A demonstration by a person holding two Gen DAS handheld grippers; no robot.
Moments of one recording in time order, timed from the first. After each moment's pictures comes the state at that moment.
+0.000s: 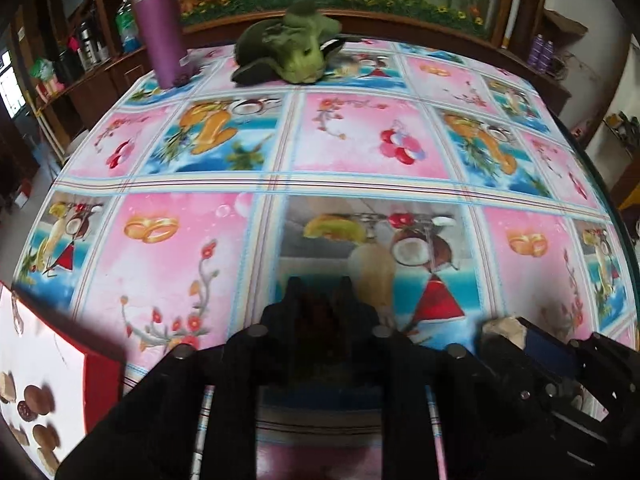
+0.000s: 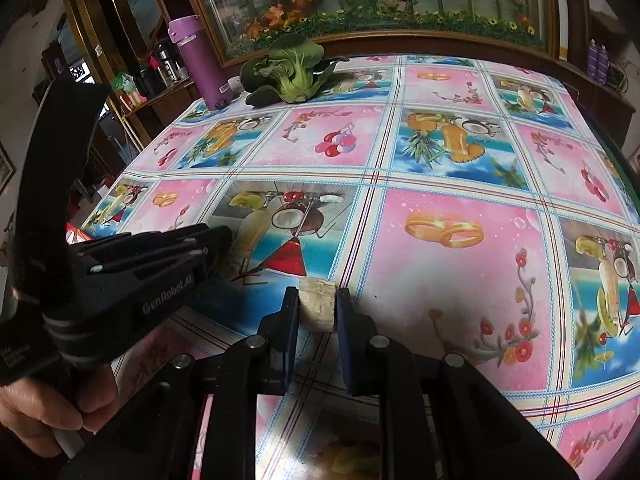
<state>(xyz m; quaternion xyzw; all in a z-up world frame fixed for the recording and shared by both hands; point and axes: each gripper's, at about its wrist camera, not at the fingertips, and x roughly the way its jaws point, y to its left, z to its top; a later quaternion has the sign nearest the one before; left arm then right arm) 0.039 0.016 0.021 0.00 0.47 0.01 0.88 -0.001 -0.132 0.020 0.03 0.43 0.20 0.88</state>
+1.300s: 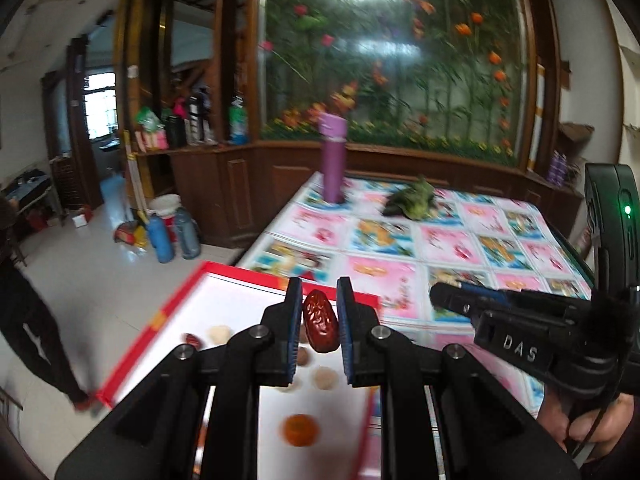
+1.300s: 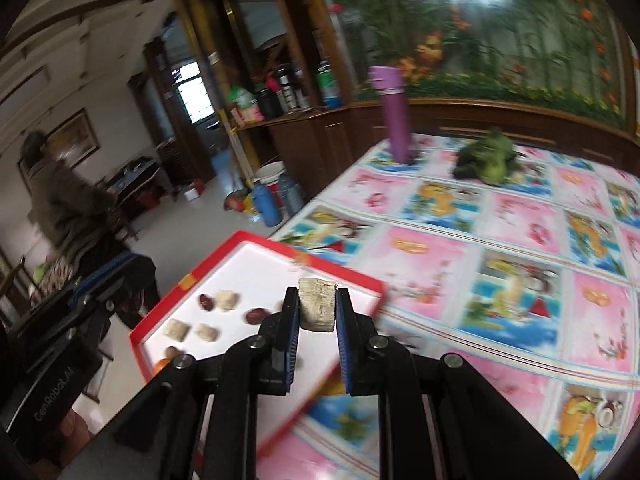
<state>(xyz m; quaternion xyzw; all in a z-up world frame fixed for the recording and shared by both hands) -0.201 0.162 0.148 -0.04 0.24 0.12 0.96 -0.119 0.043 0.120 0.02 0.33 0.36 0.87</state>
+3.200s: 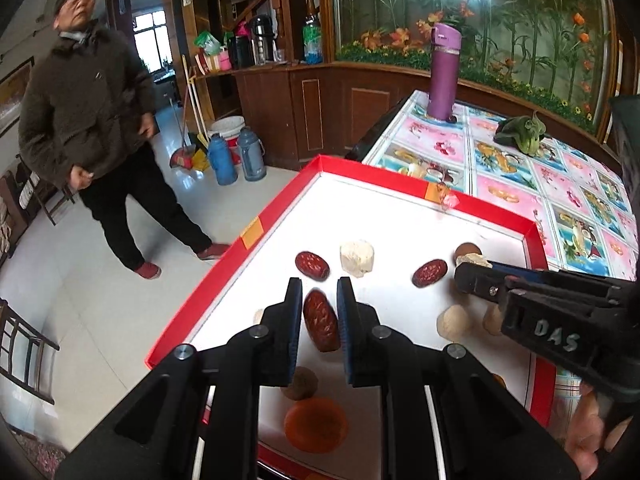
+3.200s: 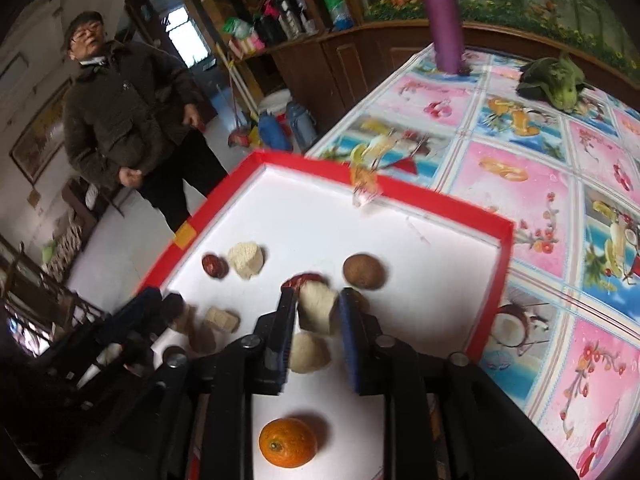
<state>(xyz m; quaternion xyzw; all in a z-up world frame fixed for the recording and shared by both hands) -0.191 0.263 0.065 -0.06 0.37 0.22 0.90 -0.099 0.131 0.060 0.01 0.45 0.36 0.82</state>
